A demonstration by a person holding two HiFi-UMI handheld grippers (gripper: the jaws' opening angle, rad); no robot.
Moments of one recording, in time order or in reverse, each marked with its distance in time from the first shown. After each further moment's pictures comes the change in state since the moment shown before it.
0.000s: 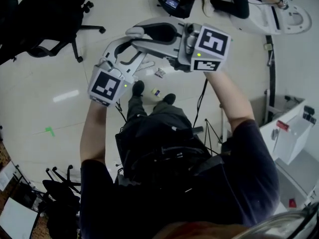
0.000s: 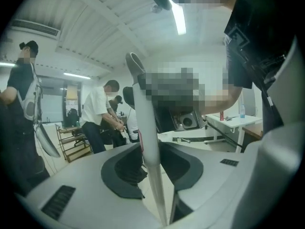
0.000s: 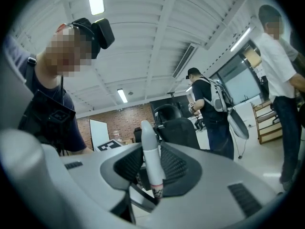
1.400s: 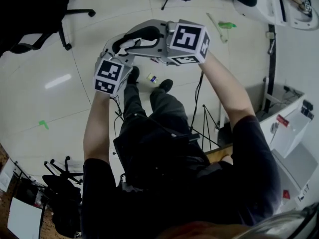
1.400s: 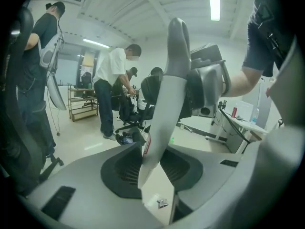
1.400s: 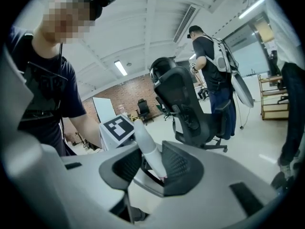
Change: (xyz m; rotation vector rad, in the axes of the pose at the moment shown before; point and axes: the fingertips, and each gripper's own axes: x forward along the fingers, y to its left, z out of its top) left arm 0.046 0.032 -0.190 -0.277 0.243 0.061; right arm 0.042 -0.061 -0.172 0.050 0.347 0.061
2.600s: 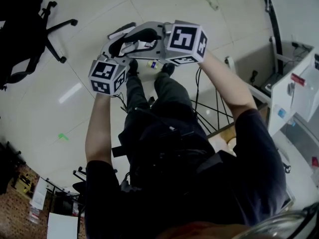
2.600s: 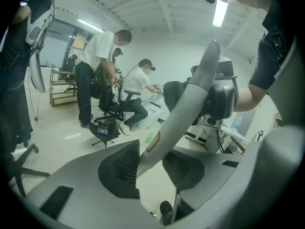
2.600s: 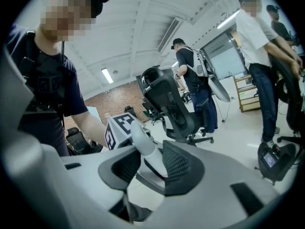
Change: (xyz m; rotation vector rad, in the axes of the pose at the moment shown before) left arm 0.040 -0.108 -0.020 -0.069 0.092 -0.207; right arm -0.082 0.049 -0.068 0.126 -0.103 -0.173
